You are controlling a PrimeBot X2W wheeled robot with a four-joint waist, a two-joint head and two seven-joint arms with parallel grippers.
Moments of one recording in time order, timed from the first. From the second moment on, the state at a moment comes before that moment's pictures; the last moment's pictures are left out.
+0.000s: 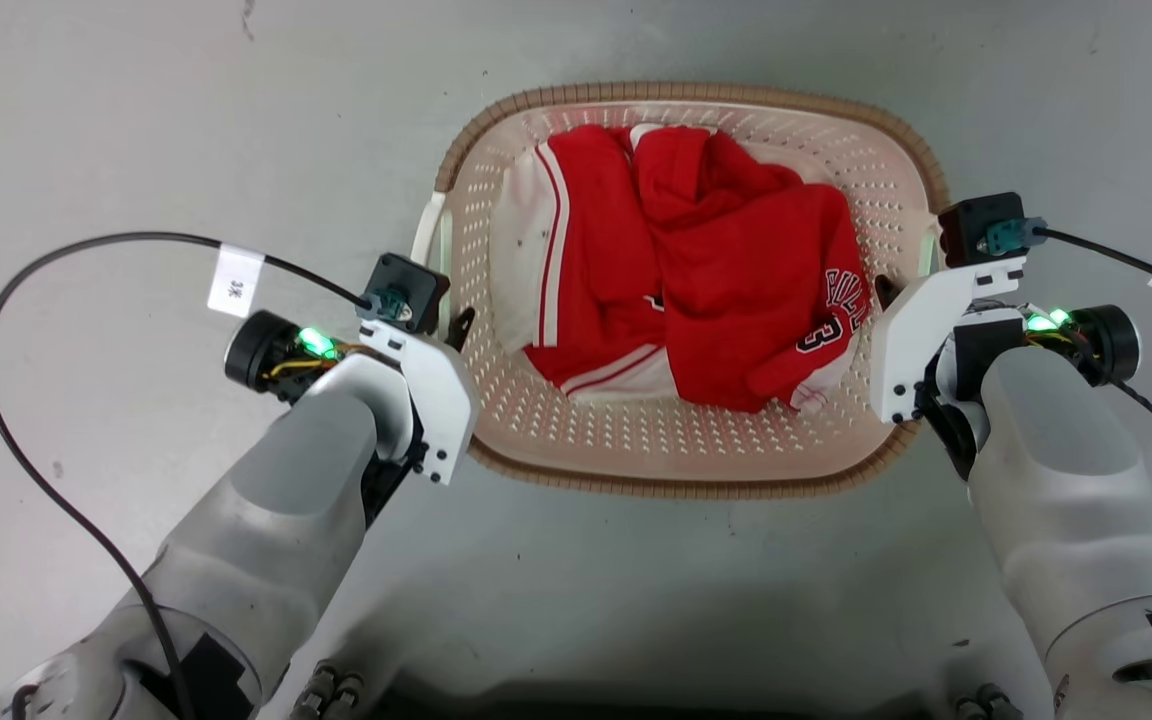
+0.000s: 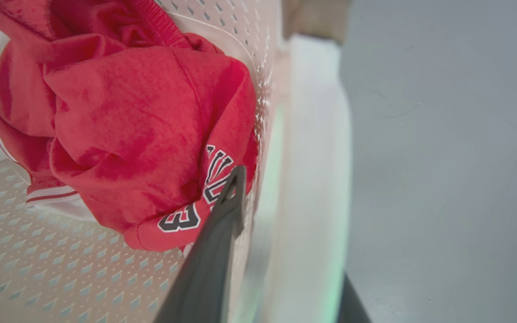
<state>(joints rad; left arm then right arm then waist) -0.96 0.20 -1.00 1.12 -0.70 -0.13 -0.14 -0.93 -0.04 -0.09 1.20 -0.15 0.13 0.04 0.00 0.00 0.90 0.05</state>
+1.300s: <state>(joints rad) -0.65 0.46 -1.28 0.73 -1.11 -0.12 0.23 -0.68 -0.04 0.45 1.21 0.32 0.13 0.47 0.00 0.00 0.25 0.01</state>
